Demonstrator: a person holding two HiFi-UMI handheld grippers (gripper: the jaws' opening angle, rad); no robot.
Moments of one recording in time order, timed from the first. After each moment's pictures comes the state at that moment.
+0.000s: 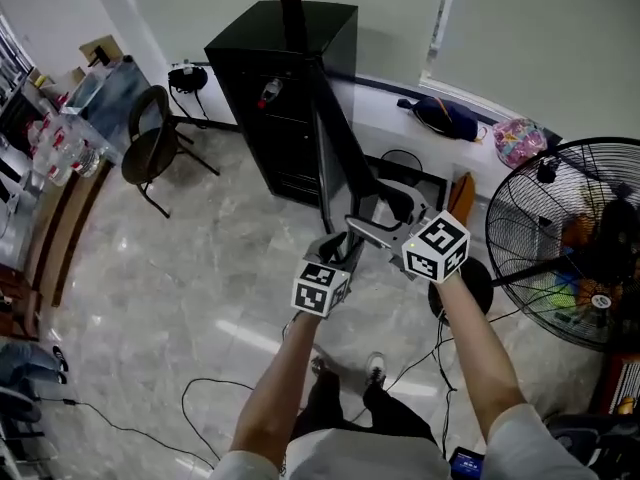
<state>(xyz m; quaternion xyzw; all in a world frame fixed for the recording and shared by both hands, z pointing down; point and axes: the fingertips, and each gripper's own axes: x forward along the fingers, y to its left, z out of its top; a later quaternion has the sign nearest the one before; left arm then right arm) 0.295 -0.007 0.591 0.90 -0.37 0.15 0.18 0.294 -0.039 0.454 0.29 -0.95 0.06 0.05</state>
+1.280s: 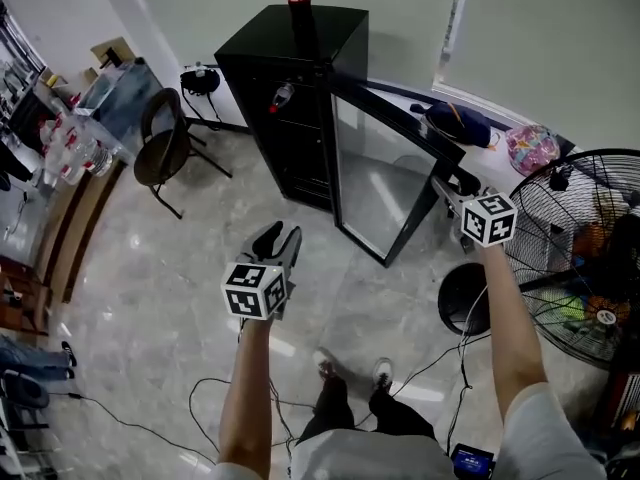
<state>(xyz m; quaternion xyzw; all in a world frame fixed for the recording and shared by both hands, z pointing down) 0.153 -0.040 0.509 0.84 -0.50 0.13 0.16 0.479 -0.148 0.505 0.48 -0.86 0.09 0.11</state>
